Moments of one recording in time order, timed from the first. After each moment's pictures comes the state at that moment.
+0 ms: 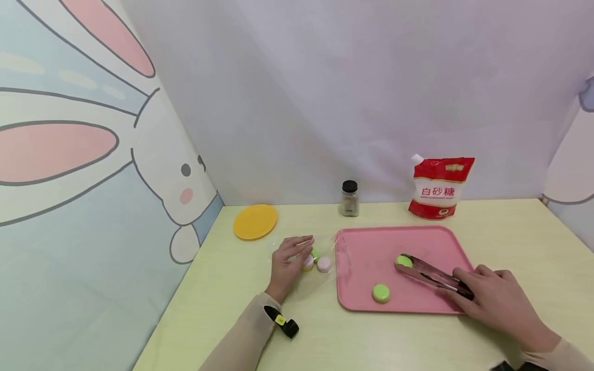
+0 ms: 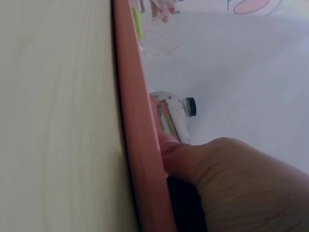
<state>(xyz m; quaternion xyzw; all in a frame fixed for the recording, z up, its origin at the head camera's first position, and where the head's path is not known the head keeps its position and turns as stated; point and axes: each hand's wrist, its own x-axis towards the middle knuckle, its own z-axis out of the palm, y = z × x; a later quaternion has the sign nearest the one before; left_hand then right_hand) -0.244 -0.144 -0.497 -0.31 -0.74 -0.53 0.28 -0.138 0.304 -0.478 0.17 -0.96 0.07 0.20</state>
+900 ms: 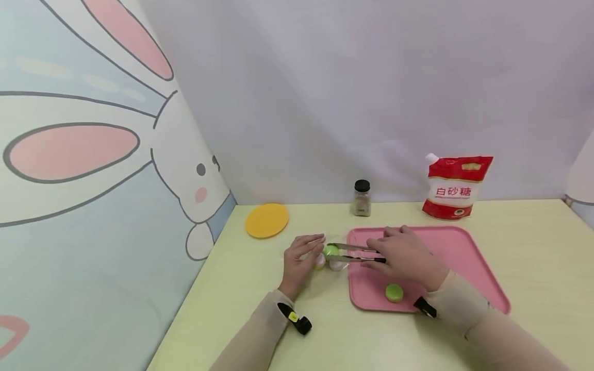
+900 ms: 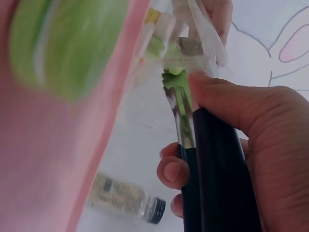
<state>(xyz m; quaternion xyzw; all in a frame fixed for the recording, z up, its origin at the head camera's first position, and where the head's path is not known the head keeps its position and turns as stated) -0.225 -0.140 -0.465 -0.31 -0.73 -0.54 0.29 -0.217 0.147 -0.418 0.35 -0.92 0.06 0.15</state>
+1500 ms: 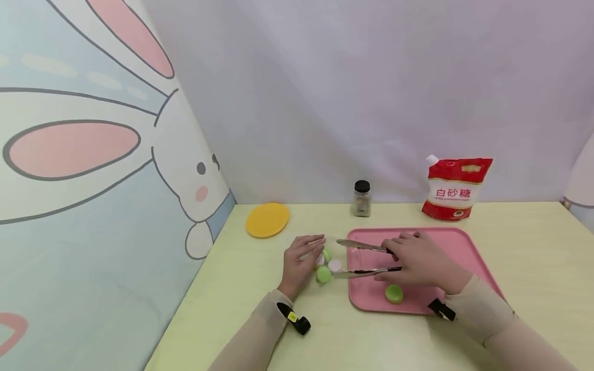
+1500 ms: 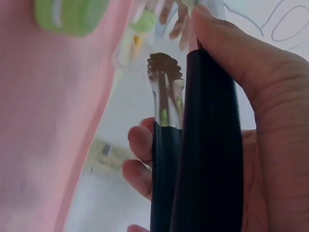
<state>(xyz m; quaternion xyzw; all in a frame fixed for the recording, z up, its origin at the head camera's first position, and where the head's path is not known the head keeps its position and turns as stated) -0.243 -0.144 -0.494 -0.32 -0.73 -0.52 0.31 -0.210 0.175 -0.419 0.31 -0.94 0.07 0.07</state>
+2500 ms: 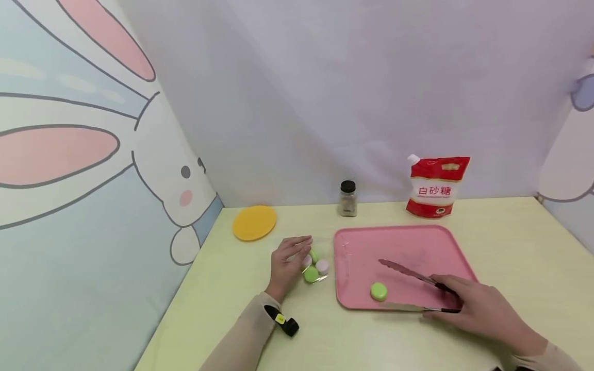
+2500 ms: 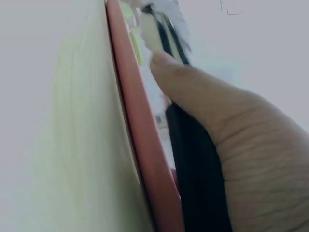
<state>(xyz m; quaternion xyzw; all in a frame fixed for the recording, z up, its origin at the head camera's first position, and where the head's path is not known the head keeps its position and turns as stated) -0.223 -0.139 -0.465 -0.31 -0.74 -0.53 0.28 -0.121 0.282 -0.488 0.22 -0.93 0.21 0.19</state>
